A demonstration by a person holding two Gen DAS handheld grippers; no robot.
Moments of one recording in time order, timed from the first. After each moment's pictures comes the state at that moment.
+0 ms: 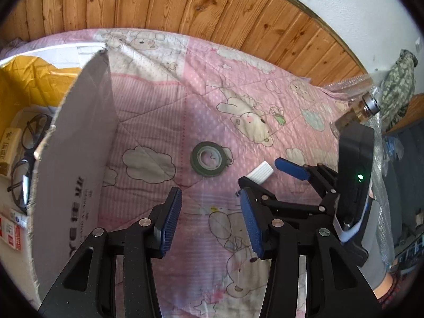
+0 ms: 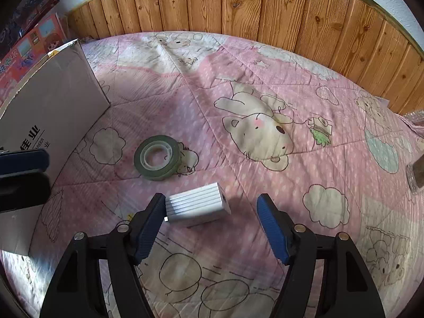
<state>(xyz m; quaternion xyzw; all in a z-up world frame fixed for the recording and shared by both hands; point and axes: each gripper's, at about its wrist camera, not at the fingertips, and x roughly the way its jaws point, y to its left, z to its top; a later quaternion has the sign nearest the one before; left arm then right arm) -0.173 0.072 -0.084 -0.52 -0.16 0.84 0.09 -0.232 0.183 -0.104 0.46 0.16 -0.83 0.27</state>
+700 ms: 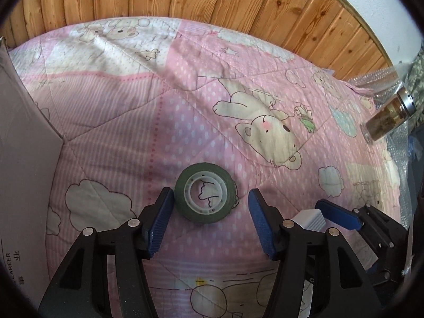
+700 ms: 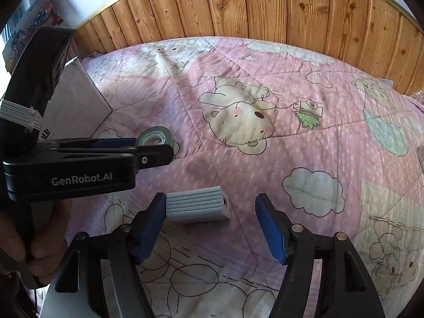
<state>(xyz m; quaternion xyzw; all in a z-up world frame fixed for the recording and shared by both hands) -0.237 0.116 -0.149 -0.51 -0.11 0.85 0.05 -0.242 0.236 -0.108 0.47 0.10 -0.82 0.31</state>
